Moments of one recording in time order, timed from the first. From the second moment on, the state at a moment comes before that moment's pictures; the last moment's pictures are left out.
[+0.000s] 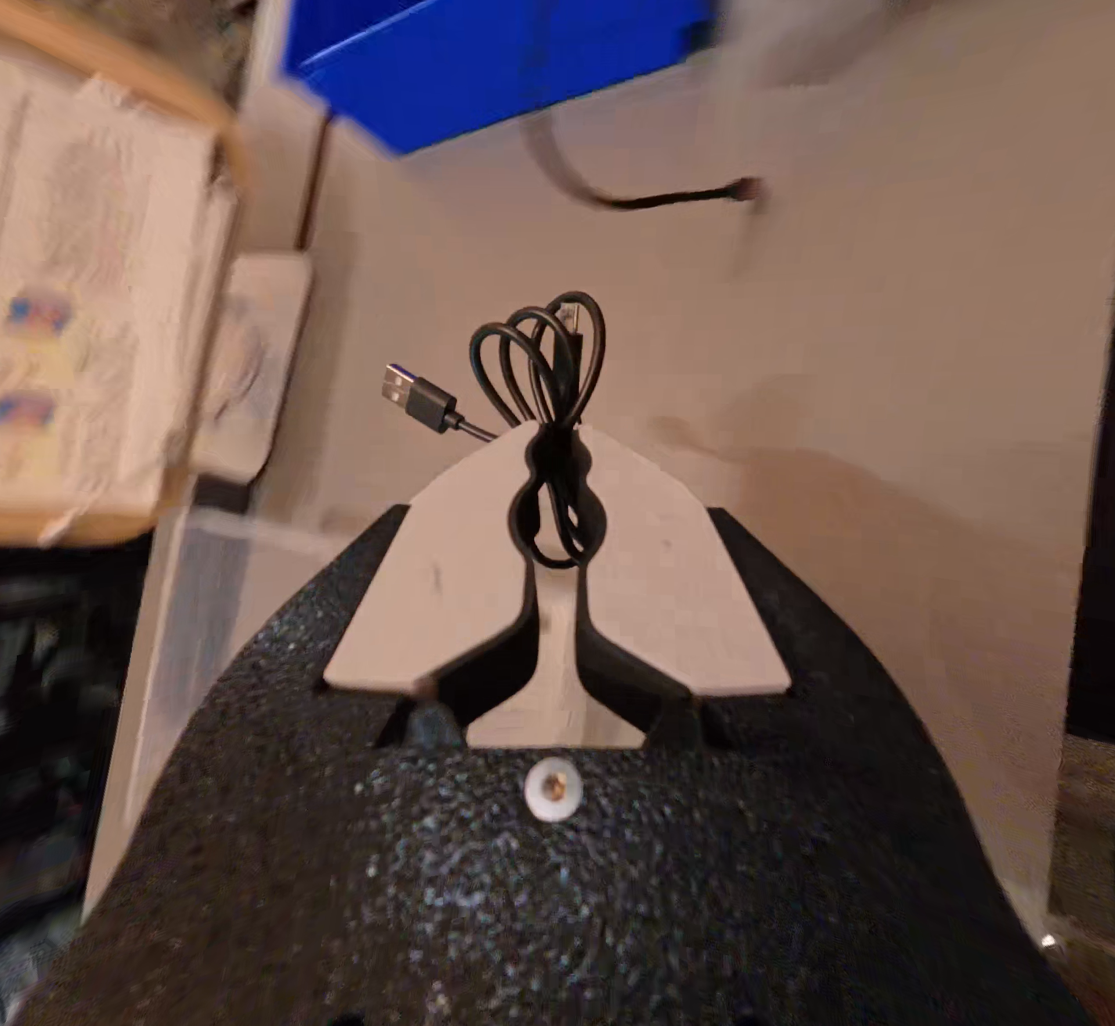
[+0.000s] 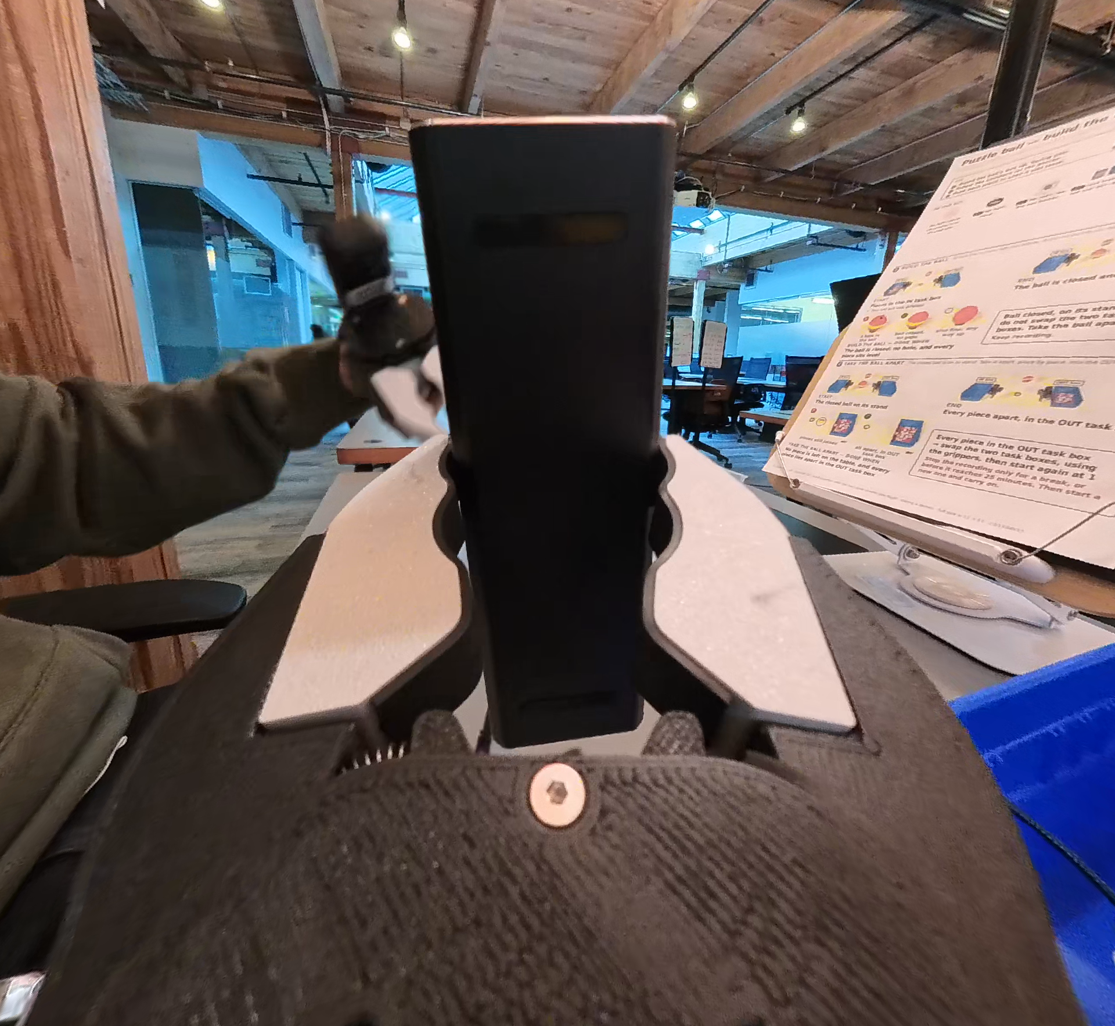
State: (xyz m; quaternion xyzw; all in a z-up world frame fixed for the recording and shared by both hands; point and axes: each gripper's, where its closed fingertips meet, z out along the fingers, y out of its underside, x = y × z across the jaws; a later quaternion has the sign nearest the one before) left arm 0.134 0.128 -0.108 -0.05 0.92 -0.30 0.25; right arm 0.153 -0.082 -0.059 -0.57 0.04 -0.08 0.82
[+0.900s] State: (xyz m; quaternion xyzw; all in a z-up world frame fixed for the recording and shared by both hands) left arm 0.098 0.084 -0.265 -0.42 0.88 -0.21 0.10; right arm 0.144 -0.054 -0.089 -0.61 0.02 -0.05 0.79
